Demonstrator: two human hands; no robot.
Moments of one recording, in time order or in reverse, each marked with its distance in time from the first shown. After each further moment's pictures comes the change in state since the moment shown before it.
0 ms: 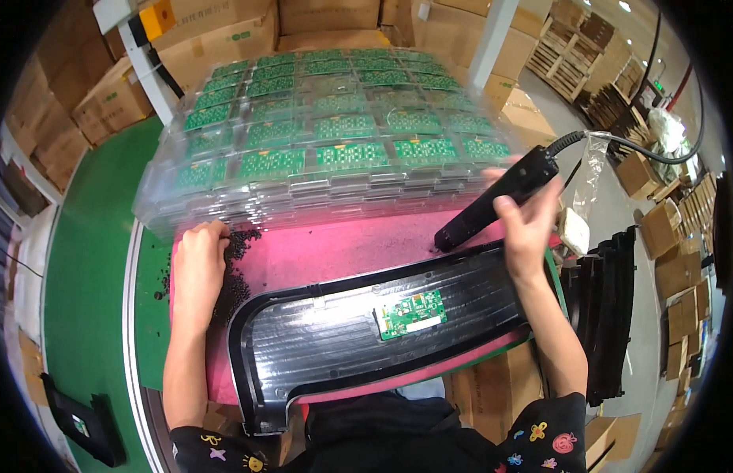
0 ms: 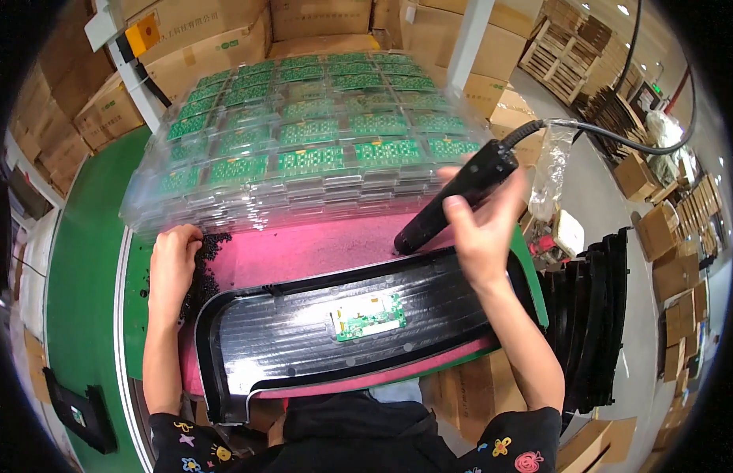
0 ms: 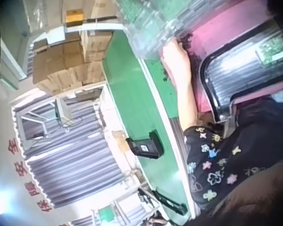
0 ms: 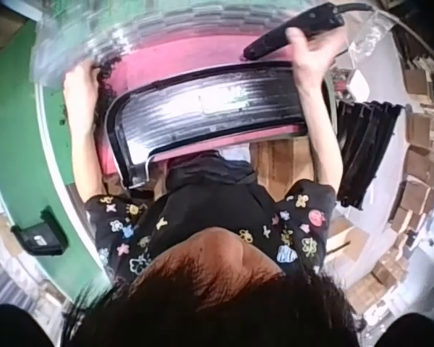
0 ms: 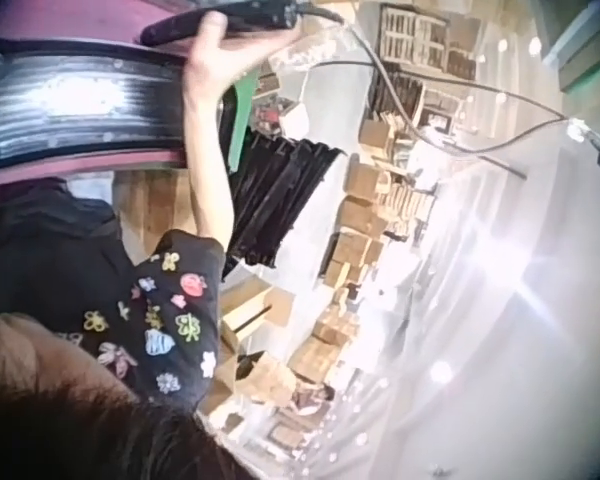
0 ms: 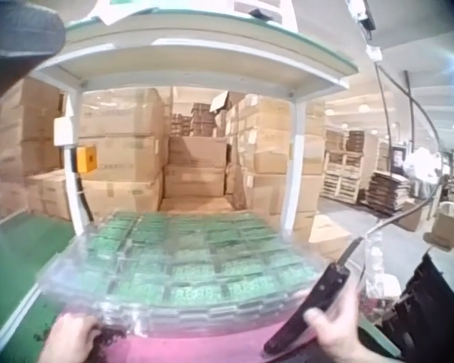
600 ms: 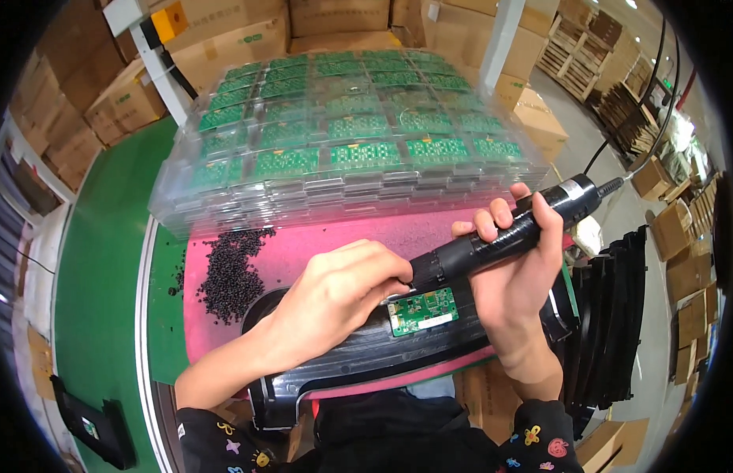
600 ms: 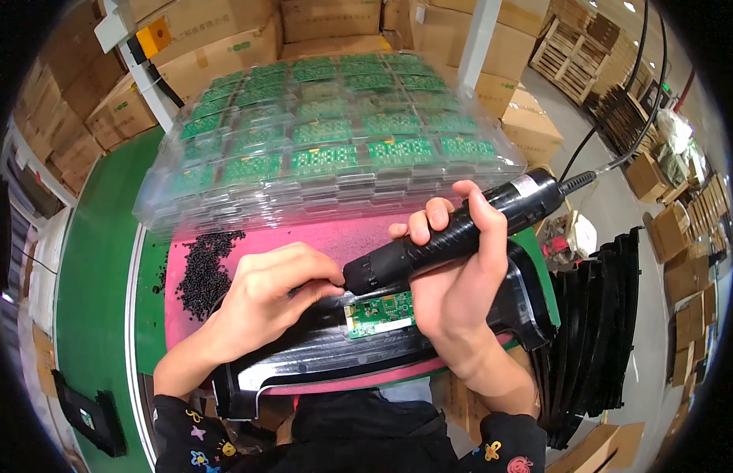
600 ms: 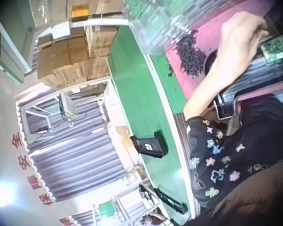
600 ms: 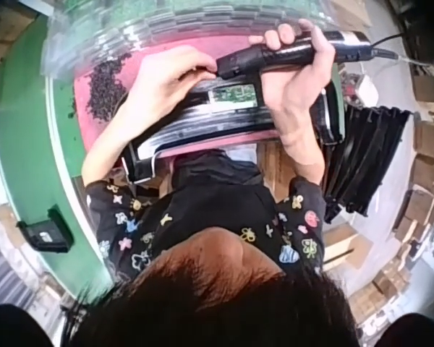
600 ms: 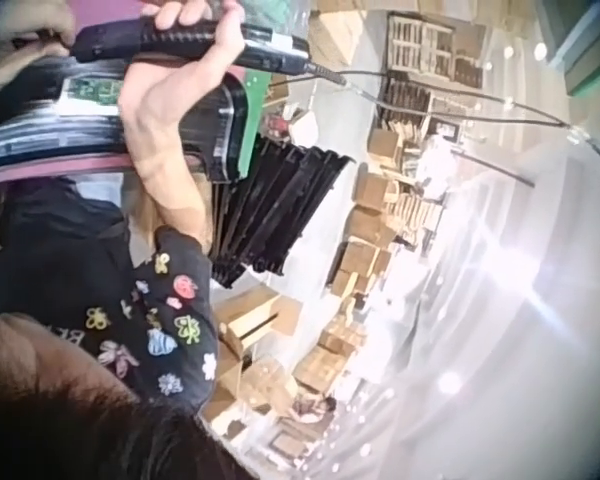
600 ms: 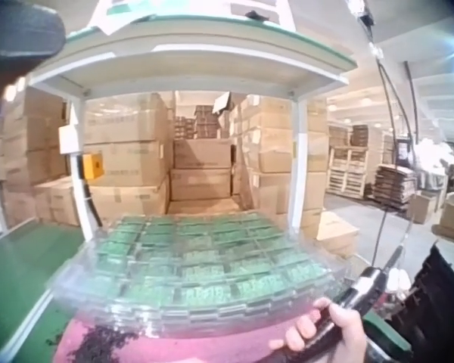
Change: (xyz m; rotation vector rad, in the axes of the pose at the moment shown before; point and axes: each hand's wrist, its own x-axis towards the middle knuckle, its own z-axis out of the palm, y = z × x) left_hand -0.006 0.141 -0.023 -0.798 -0.201 0.566; right_hand -0.028 -0.073 0.063 0.881 0.287 0.549
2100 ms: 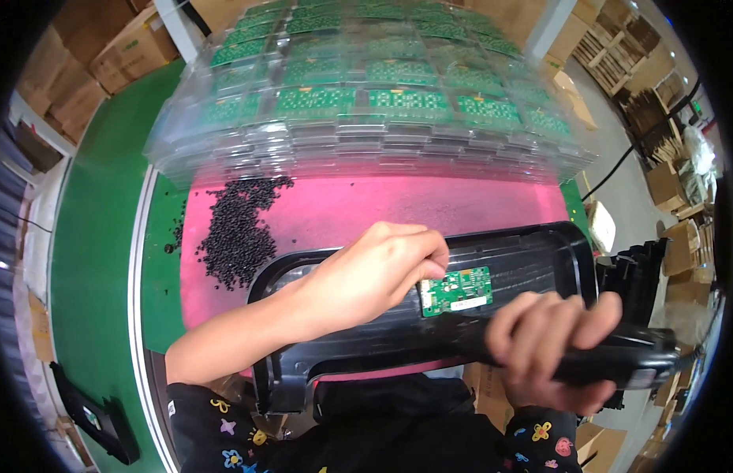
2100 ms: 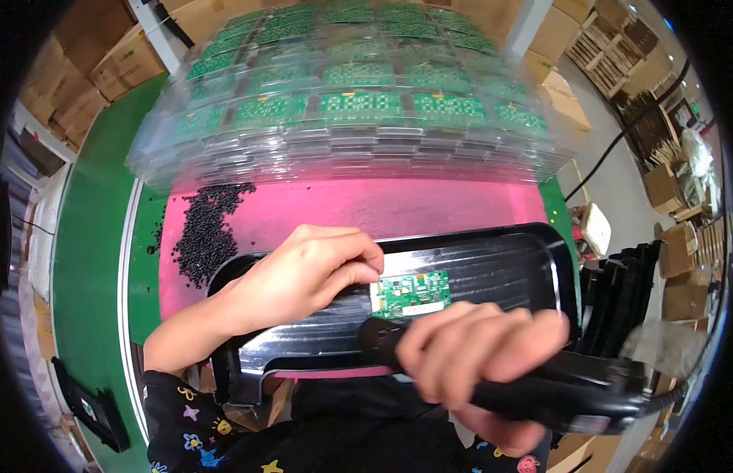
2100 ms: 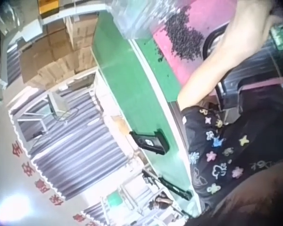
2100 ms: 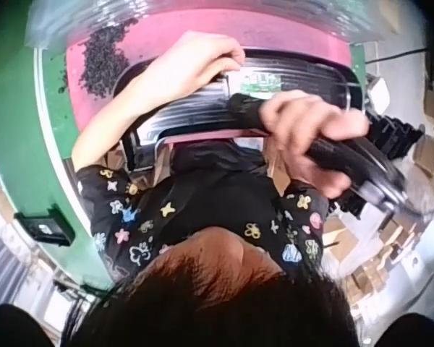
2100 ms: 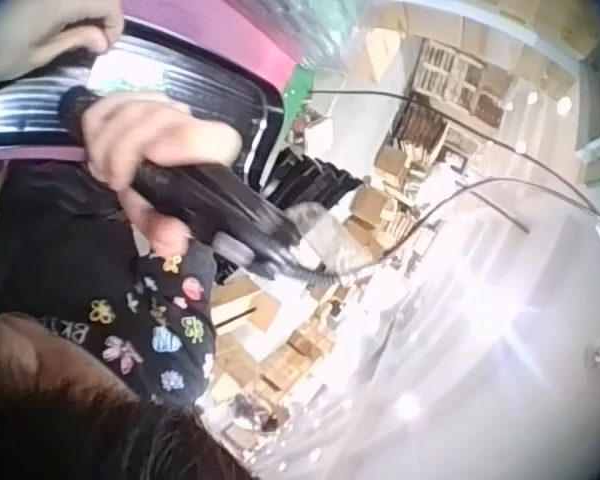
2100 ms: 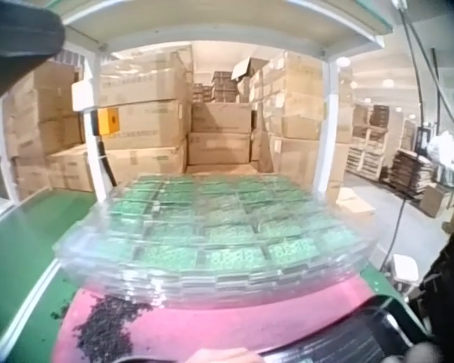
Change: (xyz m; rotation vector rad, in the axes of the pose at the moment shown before) left_hand -0.018 -0.040 0.017 -0.181 -0.242 -0.218; right_hand -0.050 0.020 -0.025 -0.134 -0.705 -0.282
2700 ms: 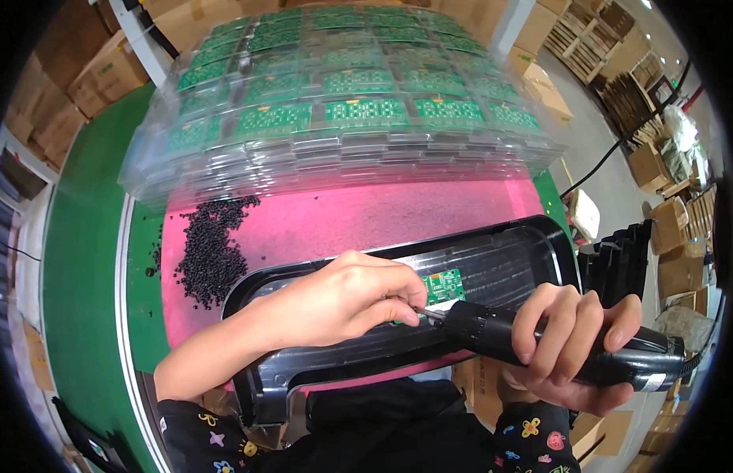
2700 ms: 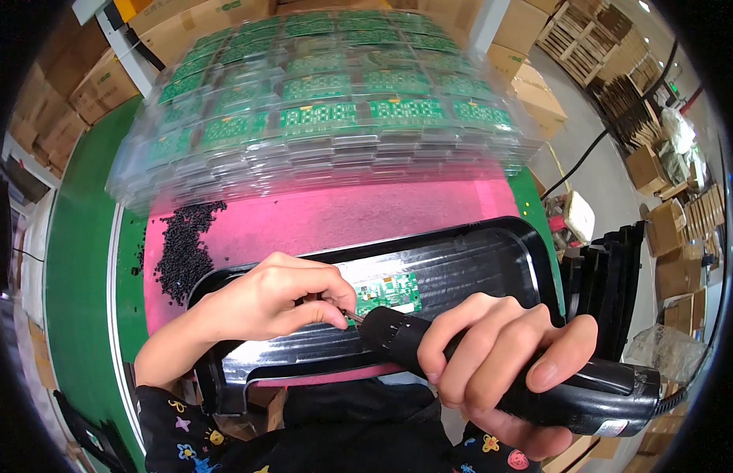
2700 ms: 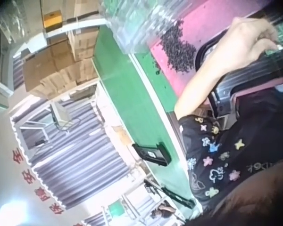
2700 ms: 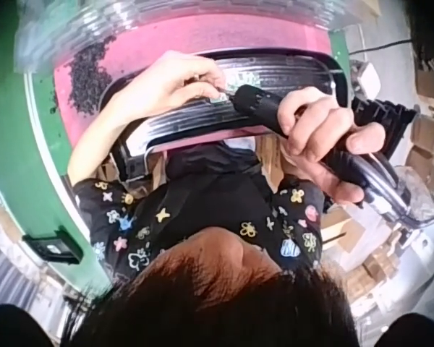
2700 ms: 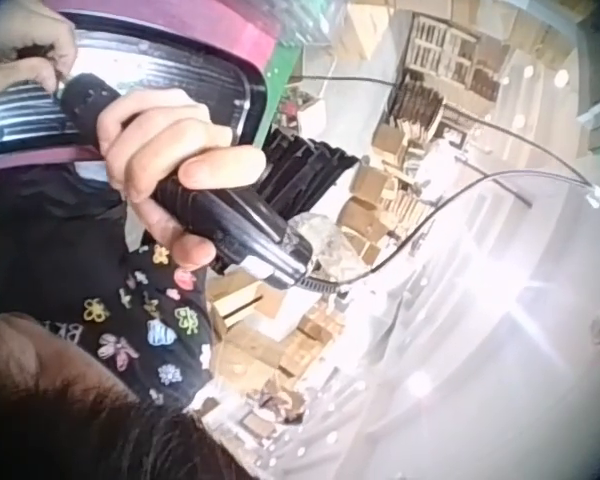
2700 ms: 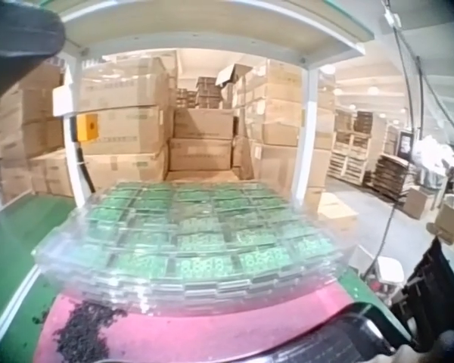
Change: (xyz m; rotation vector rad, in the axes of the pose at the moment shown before) left_hand 0.003 0.005 0.002 -0.226 -0.177 0.127; right_hand 0.011 -0.030 -0.016 -0.090 -0.040 -0.177
